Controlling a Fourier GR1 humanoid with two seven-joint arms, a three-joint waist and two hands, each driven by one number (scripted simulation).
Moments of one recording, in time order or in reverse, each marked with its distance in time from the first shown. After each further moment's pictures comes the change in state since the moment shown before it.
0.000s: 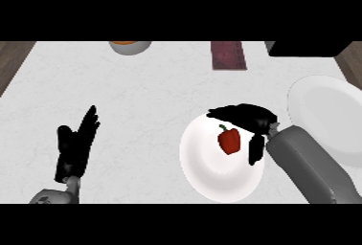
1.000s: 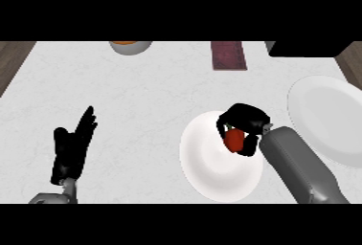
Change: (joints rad) left arm 0.027 -0.042 0.062 -0.043 -0.076 -0.064 0.022; right arm -0.011 0.104 -0.106 0.176 0.255 -0.183 -0.194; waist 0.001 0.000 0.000
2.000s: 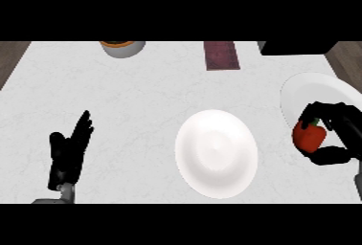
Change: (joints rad) left arm 0.037 -0.017 0.027 -0.010 -0.008 0.001 -0.005; right arm 0.450 -0.227 -0.444 -0.635 -0.282 -0.214 0.049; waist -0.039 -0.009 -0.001
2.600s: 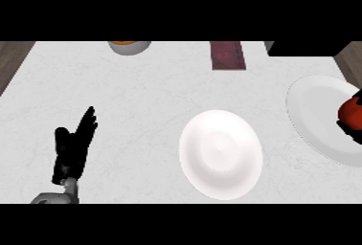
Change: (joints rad) left arm -0.037 -0.017 0.007 0.020 -0.018 -0.029 0.002; right arm -0.084 -0.077 -0.249 0.075 -0.105 0.035 0.115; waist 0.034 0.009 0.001
